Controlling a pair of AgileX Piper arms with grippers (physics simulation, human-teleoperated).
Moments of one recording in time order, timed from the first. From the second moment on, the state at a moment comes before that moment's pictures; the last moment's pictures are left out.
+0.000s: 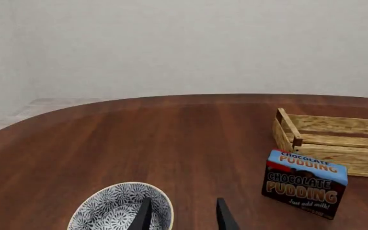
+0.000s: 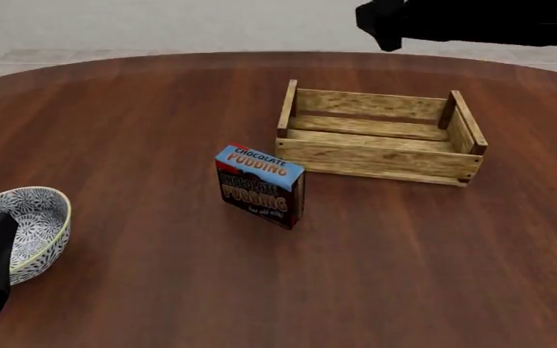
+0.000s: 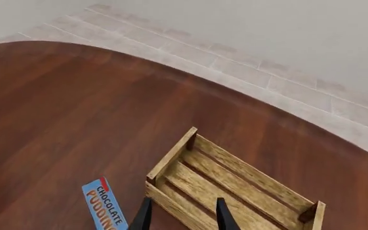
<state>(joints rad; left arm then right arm) 0.00 0.00 0.00 0.00 0.00 0.42 1.29 -1.17 0.23 -0.13</state>
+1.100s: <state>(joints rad) 0.00 0.00 0.00 0.00 0.00 0.60 1.49 -1.26 0.31 -0.24</state>
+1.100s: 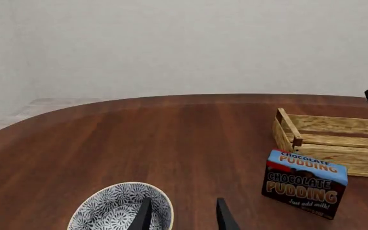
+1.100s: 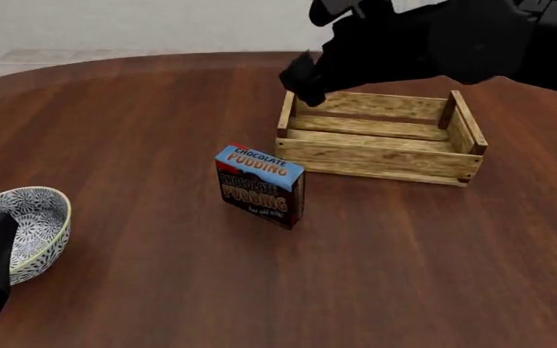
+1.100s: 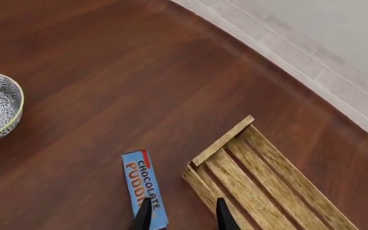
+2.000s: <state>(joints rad) 0.00 0.00 0.00 0.00 0.00 0.71 1.51 -1.22 0.38 -0.36</state>
